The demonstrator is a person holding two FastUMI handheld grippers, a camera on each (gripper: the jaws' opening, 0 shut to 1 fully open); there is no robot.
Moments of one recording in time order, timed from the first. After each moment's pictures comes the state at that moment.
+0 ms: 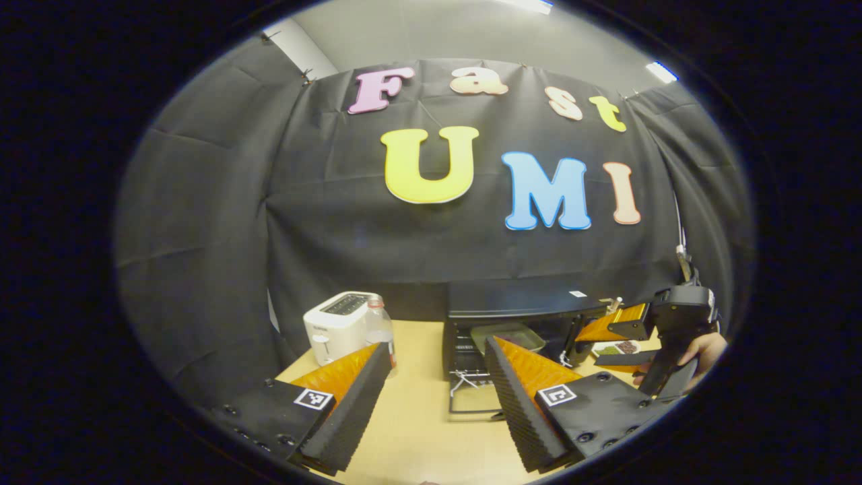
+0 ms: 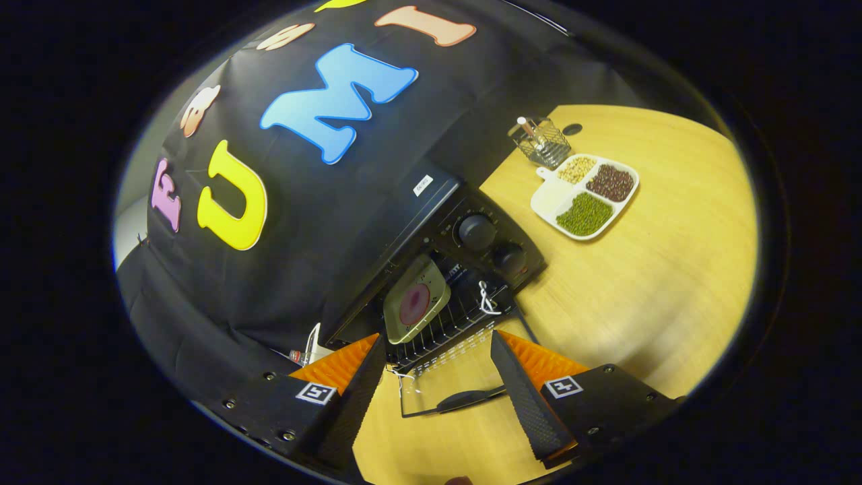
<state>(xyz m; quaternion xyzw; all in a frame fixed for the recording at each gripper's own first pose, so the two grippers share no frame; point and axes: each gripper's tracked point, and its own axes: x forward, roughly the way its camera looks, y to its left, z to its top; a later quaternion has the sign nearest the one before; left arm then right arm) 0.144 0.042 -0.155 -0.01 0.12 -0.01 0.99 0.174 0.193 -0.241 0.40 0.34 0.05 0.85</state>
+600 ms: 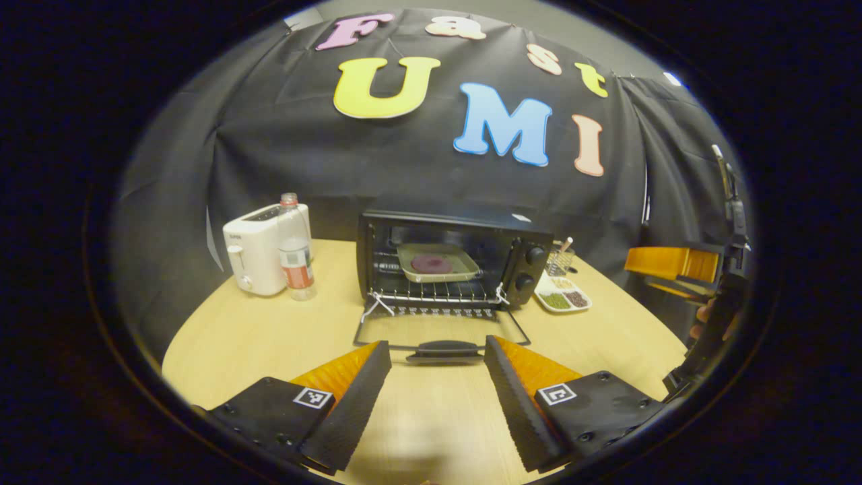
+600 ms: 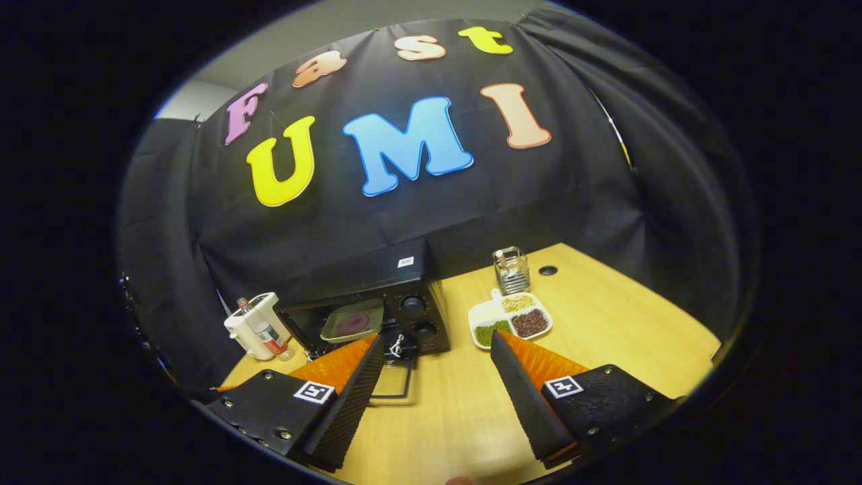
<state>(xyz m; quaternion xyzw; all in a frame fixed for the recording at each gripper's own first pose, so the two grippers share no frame) 0.123 -0.061 -0.280 -0.05 0.28 -0.10 0.95 0.114 0.065 -0.185 0.12 0.20 0.04 0.97</state>
